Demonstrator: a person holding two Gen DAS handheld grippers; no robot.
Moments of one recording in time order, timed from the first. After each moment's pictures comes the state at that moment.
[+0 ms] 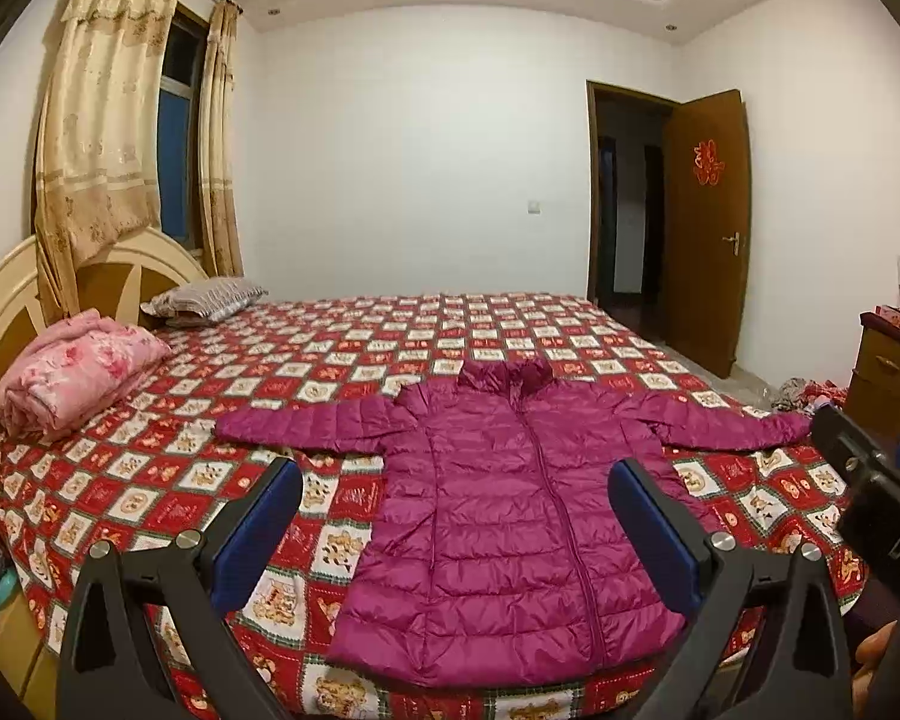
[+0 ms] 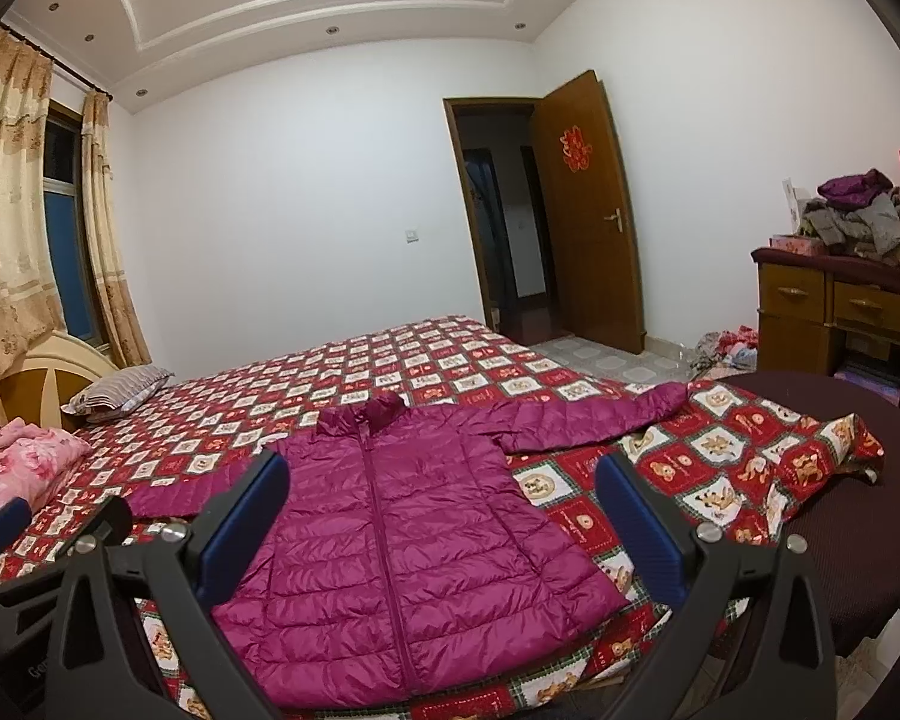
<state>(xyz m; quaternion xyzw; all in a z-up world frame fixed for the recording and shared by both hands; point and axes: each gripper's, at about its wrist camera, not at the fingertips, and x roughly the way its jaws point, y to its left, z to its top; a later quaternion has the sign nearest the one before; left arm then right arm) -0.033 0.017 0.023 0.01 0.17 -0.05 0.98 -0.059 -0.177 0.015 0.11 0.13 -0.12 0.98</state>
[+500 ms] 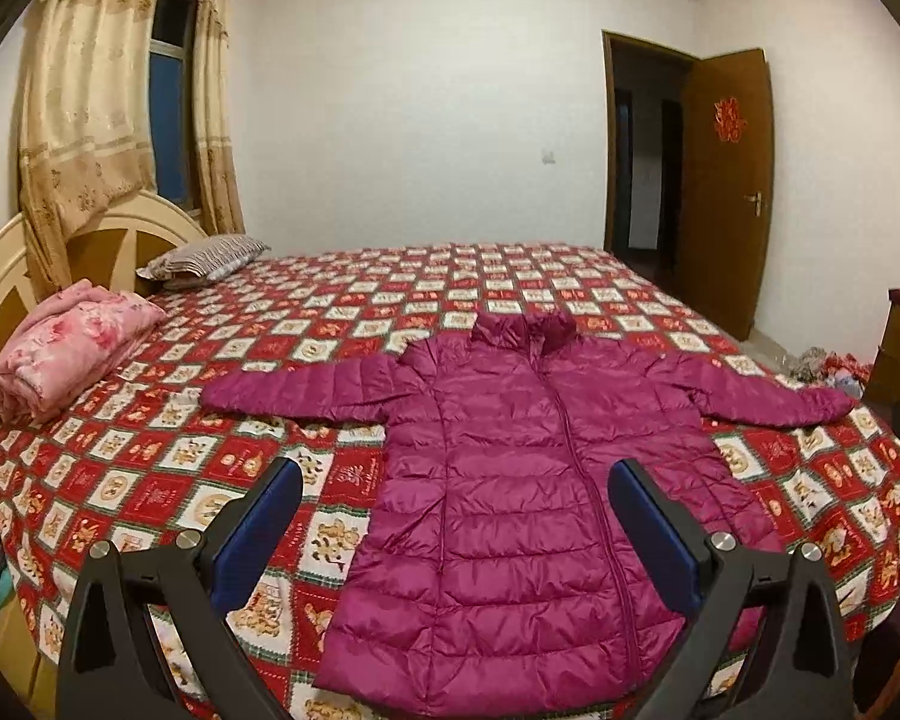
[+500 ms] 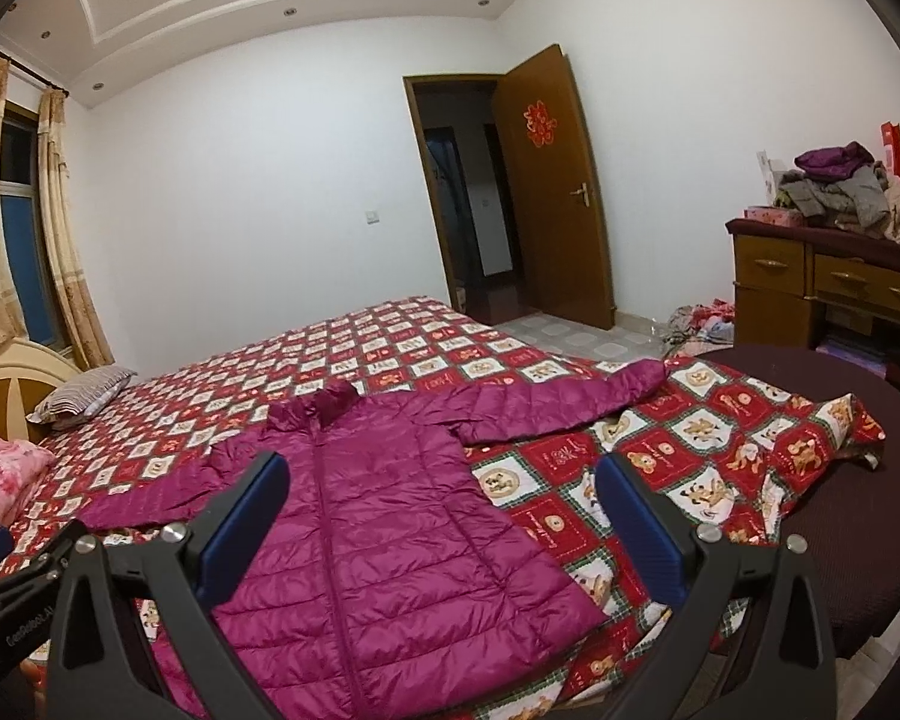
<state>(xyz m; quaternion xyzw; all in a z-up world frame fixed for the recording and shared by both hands) 0.046 0.010 -0.014 0.02 0.24 -0.04 0.97 -0.014 -0.223 -0.010 0.12 0.16 -0.16 0.97</state>
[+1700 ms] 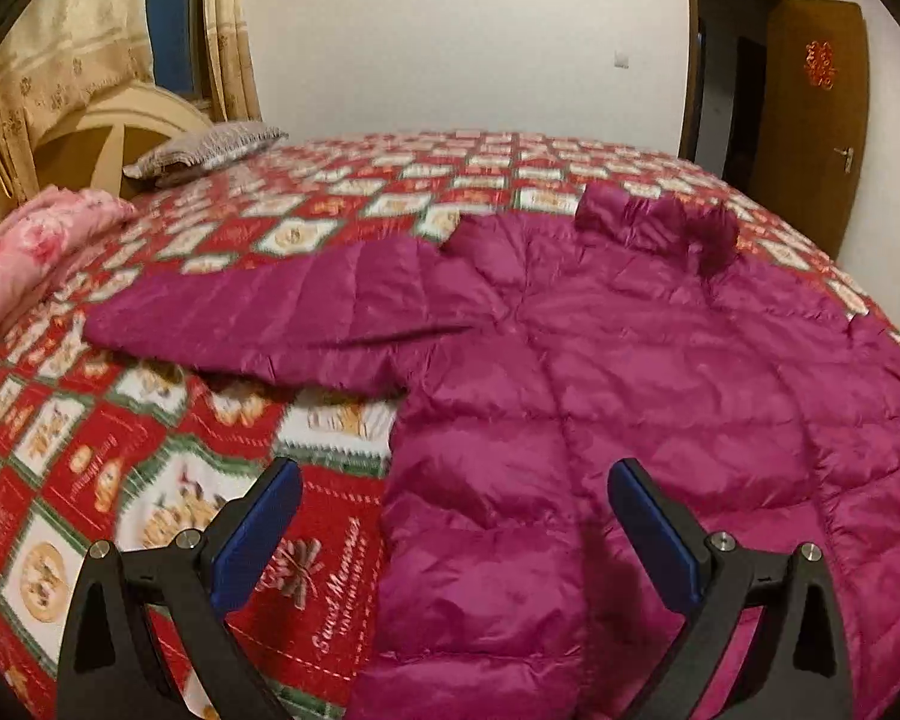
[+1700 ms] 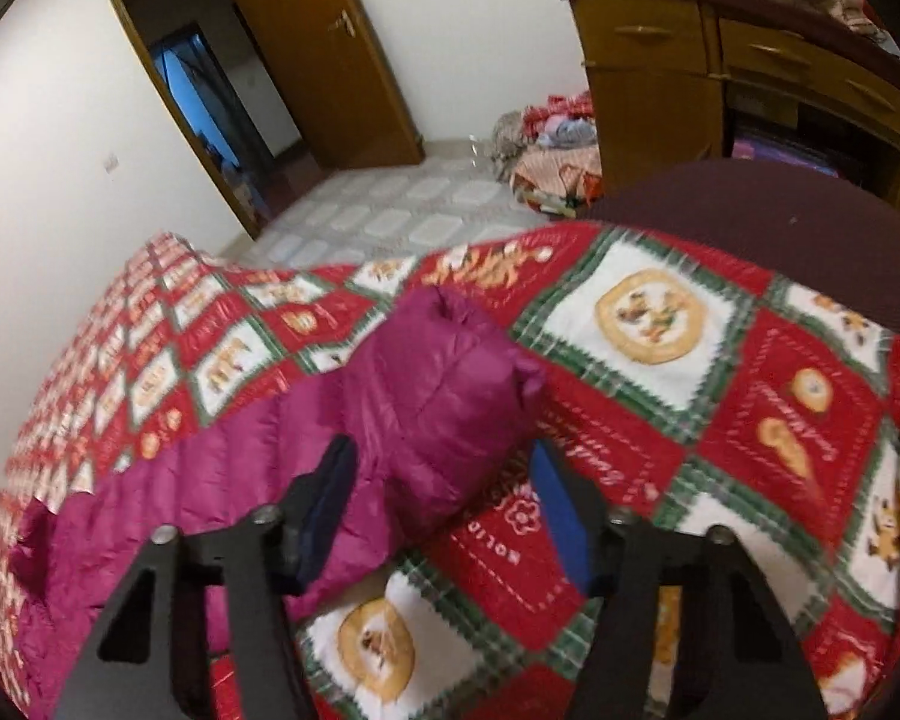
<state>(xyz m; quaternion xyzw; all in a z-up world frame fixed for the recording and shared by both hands) 0.300 0.045 -0.172 -0.01 0.35 0.02 0.94 0.211 -0.577 -0.162 0.30 0.34 -0.32 0.83</state>
